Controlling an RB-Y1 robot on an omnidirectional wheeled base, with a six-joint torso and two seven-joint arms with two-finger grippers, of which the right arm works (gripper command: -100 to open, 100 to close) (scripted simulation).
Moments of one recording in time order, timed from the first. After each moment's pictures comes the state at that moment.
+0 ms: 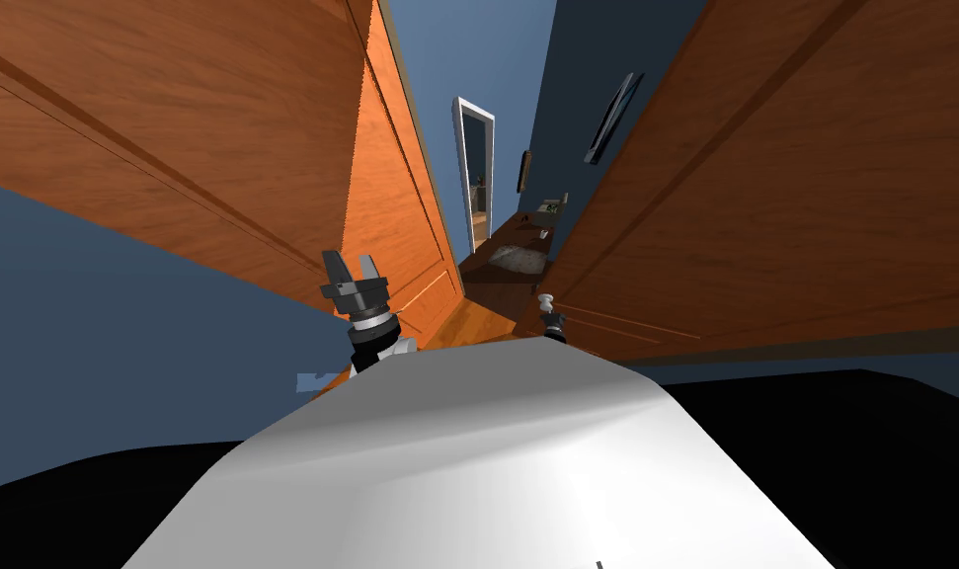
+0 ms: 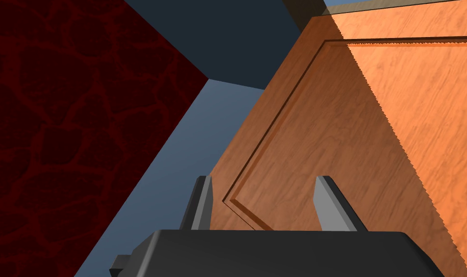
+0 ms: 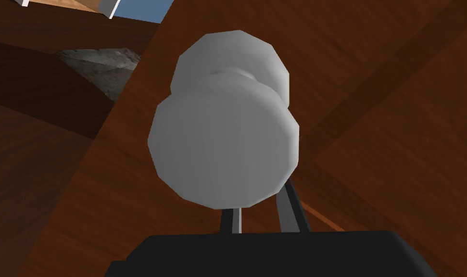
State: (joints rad) arm 0.10 -0.27 -0.11 -0.76 -0.47 -0.84 -0.78
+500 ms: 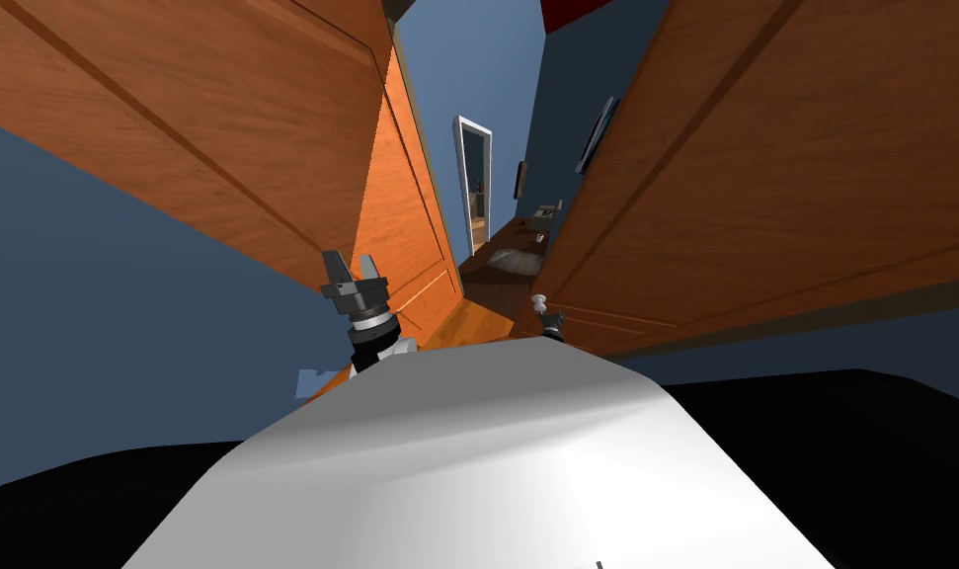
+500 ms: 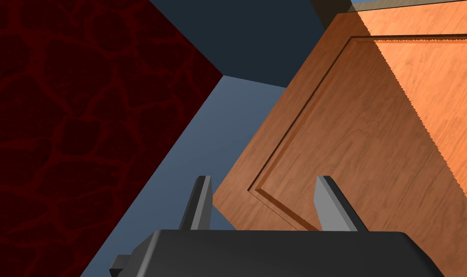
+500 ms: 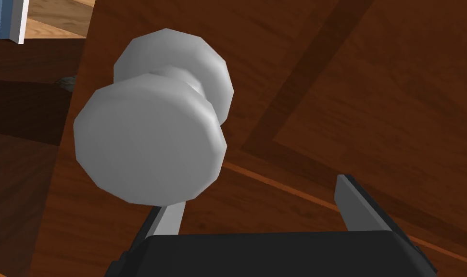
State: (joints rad) arm 0.11 -0.24 -0.10 -0.77 -0.52 -0.84 -0.88
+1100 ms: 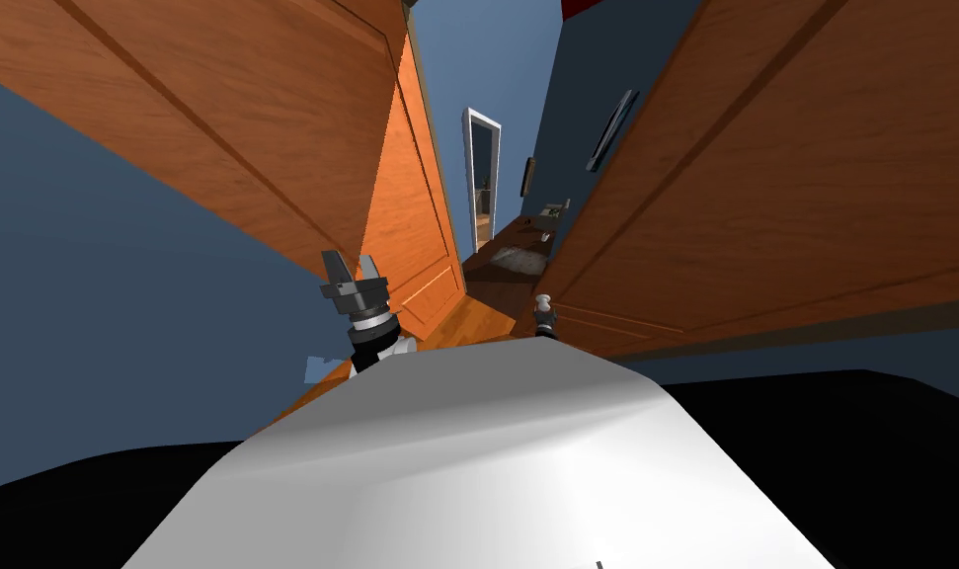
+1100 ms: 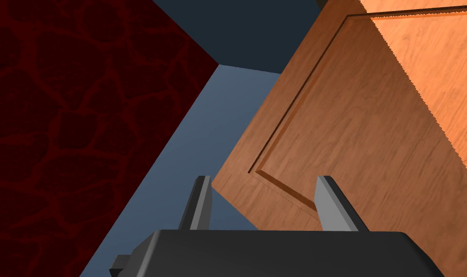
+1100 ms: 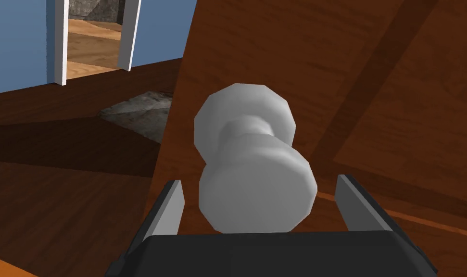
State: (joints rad) arm 0.10 -0.19 -0.07 -0.83 -0.56 -0.83 -0.96
